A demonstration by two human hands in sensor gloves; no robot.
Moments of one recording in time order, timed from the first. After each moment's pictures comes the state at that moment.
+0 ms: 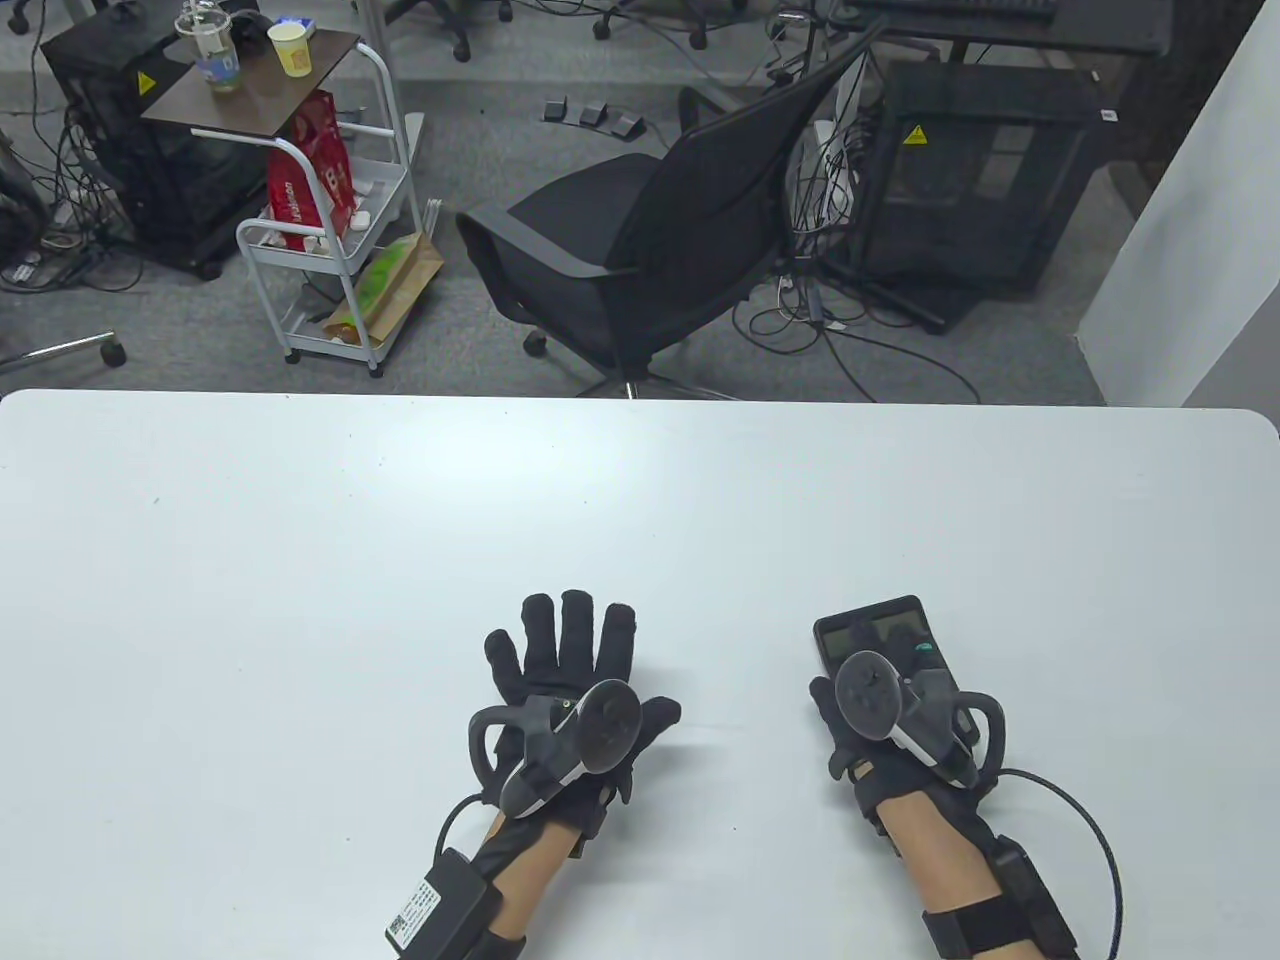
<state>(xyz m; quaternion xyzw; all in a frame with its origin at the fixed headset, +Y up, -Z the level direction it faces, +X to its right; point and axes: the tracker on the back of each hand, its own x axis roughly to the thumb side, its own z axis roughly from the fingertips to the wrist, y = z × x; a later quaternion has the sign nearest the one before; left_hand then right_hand) -0.086 -0.706 -0.287 0.07 -0.07 0.08 0.99 0.204 -0.721 -0.308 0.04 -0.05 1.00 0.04</state>
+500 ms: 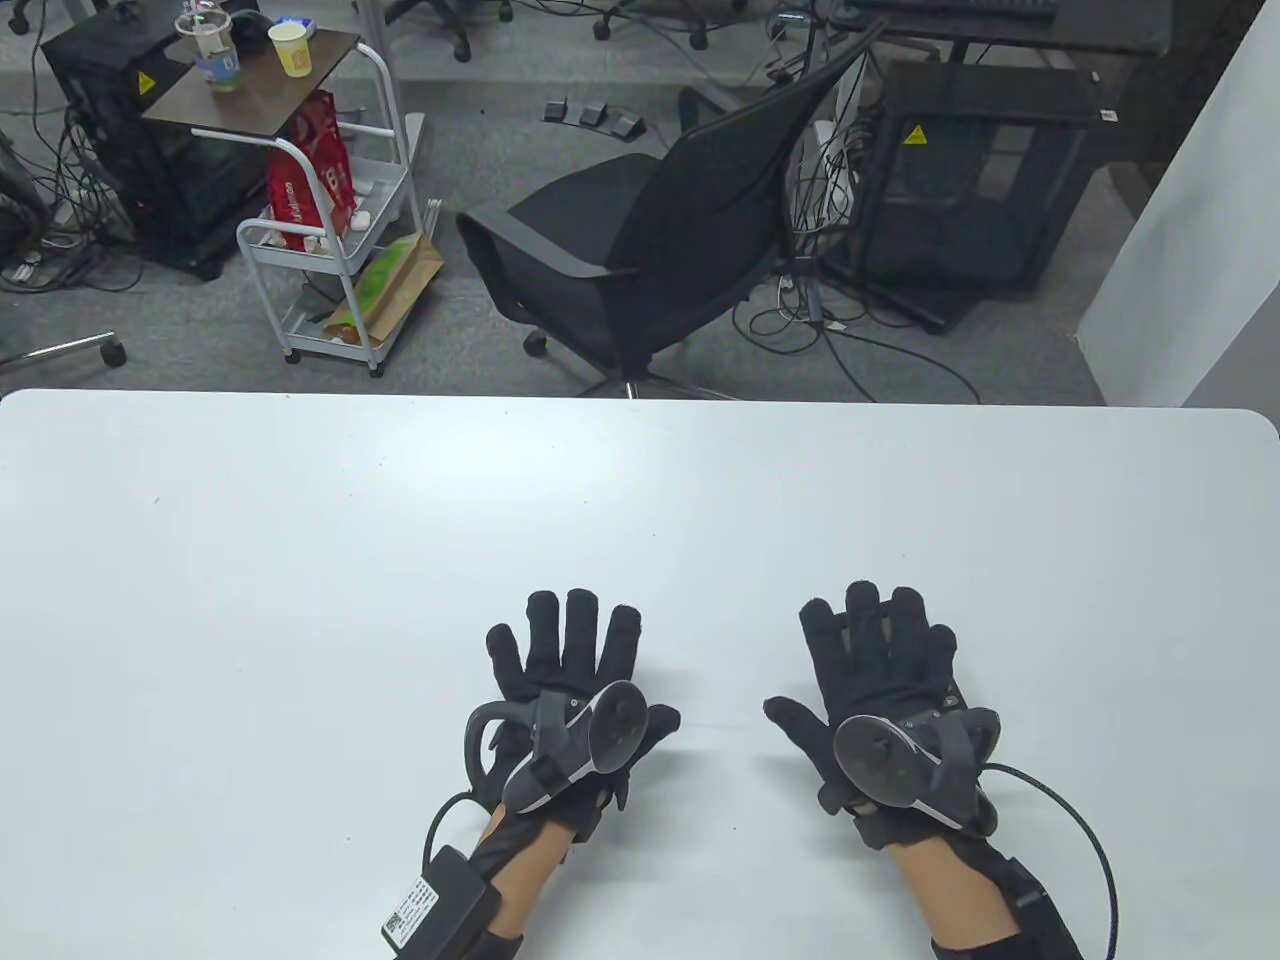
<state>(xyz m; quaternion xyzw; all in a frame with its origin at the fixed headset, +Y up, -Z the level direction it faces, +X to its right) -0.084 -0.705 -0.285 0.04 -0.09 0.03 1.00 0.185 -0.684 -0.272 0.15 -0.17 0.97 0.06</state>
